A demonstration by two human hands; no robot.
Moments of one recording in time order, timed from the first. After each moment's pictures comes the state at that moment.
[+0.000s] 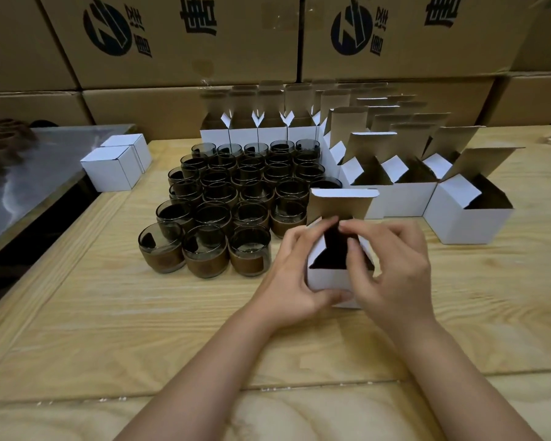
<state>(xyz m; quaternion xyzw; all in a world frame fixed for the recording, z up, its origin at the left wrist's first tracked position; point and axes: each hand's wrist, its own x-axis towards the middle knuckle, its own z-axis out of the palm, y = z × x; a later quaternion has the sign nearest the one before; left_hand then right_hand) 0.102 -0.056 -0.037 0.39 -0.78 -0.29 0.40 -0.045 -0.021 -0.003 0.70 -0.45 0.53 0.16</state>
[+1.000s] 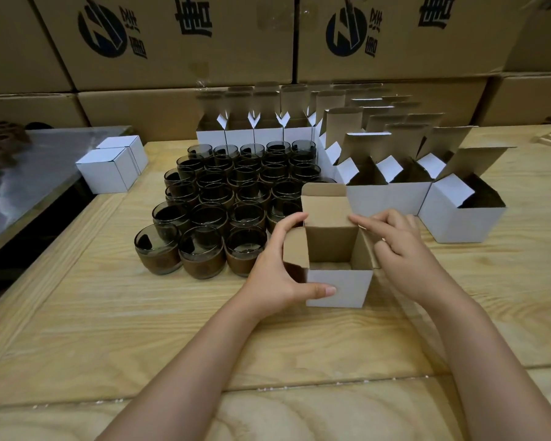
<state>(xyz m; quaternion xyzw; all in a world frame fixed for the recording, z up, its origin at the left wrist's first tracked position) 0.115 -0.059 -0.030 0.41 -0.70 -0.41 0.42 -0.088 -0.044 0.006 0.72 -0.59 0.33 -0.16</state>
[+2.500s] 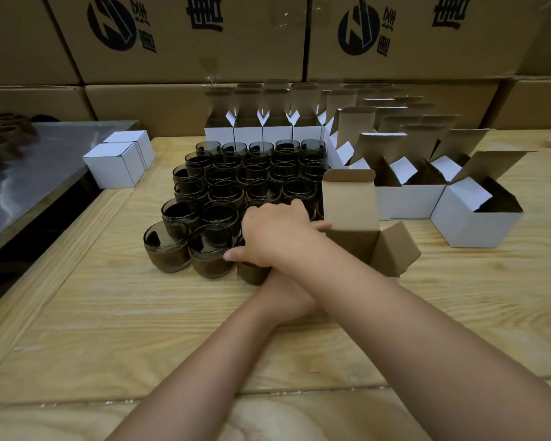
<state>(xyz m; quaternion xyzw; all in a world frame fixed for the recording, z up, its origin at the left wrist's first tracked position) 0.115 -0.071 -0.046 0.47 -0.79 -0.31 0.25 0.081 -0.078 0.066 0.82 -0.57 -0.09 -0.04</state>
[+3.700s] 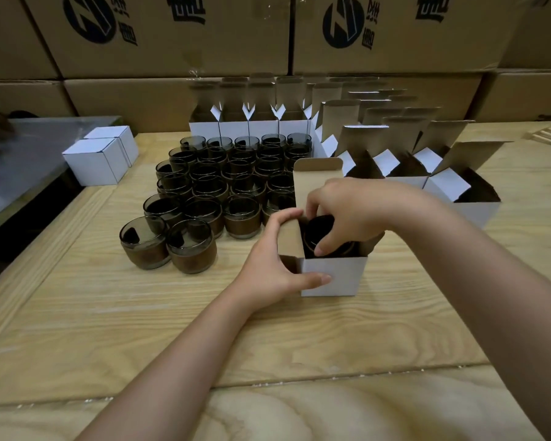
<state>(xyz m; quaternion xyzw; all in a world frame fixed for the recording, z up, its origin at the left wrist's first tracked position) 0.119 -0.068 -0.034 0.40 -0.71 -0.39 0.42 -0.029 -0.072 0.098 0.80 -0.58 -0.12 -0.09</state>
